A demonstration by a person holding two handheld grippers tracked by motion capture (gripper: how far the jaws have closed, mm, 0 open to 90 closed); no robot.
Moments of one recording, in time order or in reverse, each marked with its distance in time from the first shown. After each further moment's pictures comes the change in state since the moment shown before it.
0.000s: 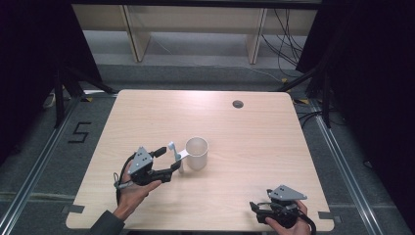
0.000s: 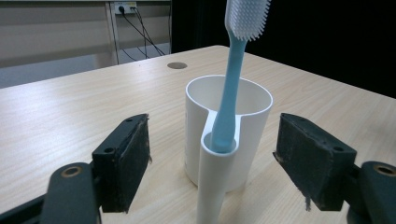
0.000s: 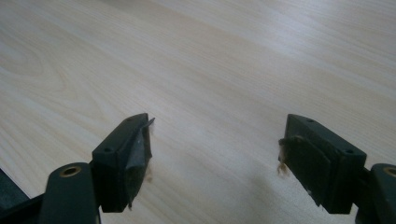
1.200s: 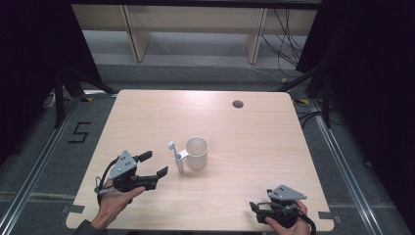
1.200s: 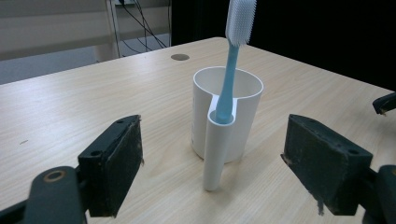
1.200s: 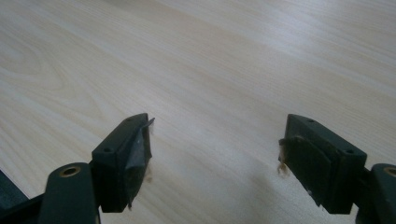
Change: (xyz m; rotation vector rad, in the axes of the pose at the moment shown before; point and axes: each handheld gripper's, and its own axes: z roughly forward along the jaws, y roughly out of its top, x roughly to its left) left arm 0.007 0.009 -0.045 0.044 -0.003 0.011; right arm -0.001 0.000 0.001 0.000 -0.003 -0.009
